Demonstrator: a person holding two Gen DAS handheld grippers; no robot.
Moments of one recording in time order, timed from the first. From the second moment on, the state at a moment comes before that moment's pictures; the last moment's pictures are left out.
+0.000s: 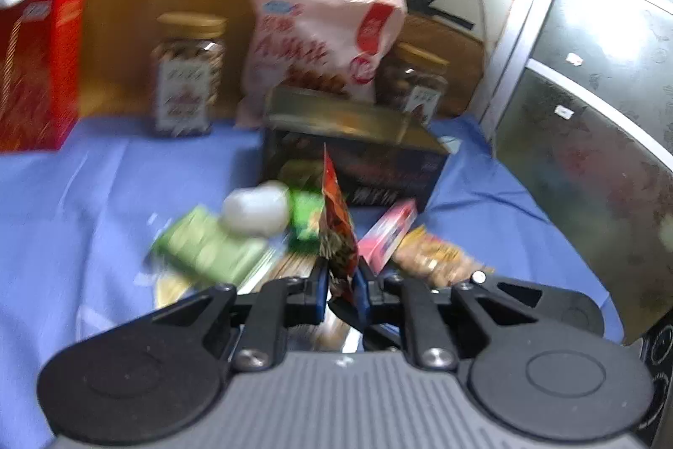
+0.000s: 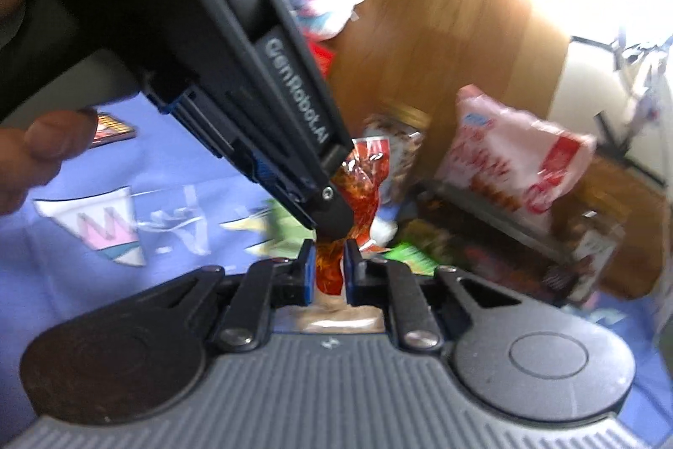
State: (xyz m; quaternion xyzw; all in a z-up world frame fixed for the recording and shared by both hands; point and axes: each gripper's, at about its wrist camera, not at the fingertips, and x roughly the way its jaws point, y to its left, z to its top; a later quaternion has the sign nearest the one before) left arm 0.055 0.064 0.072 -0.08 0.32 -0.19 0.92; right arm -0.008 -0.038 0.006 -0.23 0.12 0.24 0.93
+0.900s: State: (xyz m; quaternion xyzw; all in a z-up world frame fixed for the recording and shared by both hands) left arm 0.228 -0.012 0.068 -0.01 0.32 -0.11 0.94; right arm 0.122 -0.101 0.029 -0.26 0.08 0.13 0.95
